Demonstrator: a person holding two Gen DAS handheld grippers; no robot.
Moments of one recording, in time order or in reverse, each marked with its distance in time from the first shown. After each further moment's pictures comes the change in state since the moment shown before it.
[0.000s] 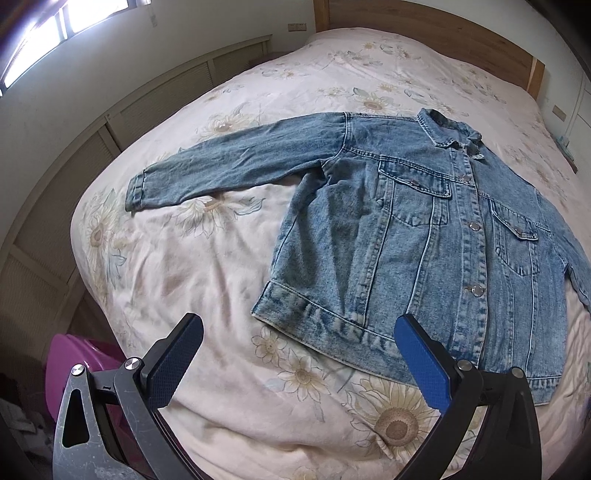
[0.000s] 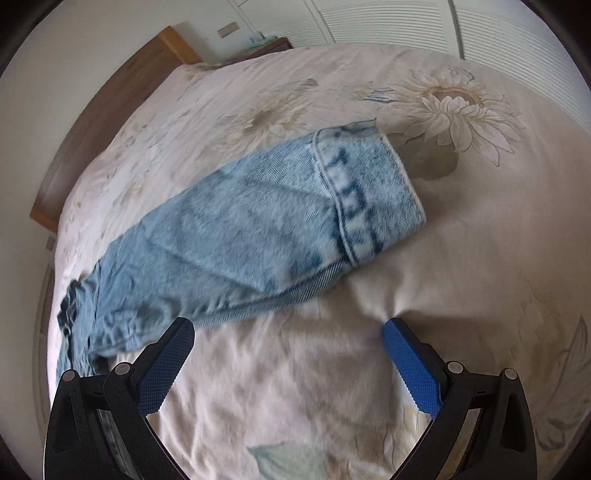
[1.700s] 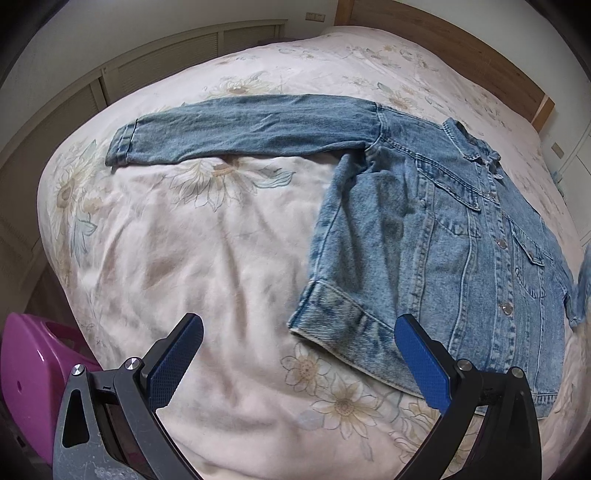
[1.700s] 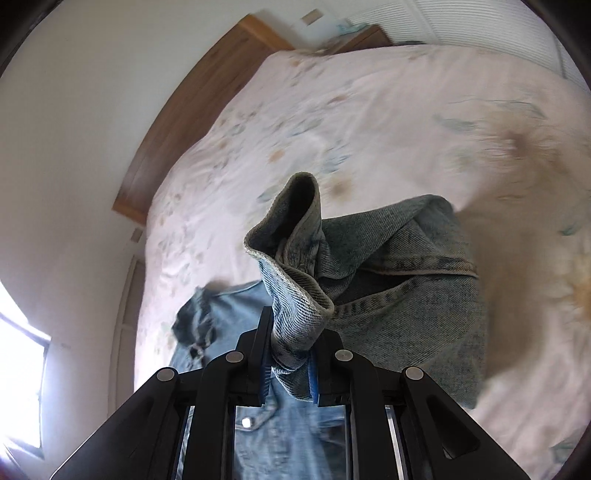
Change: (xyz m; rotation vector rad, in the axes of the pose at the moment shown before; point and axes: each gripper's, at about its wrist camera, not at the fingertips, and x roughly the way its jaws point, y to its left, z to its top) left arm 0.067 0.073 -0.009 -0.141 0.030 -0.148; right arm 0.018 0.245 0.033 -0.064 0.065 0.365
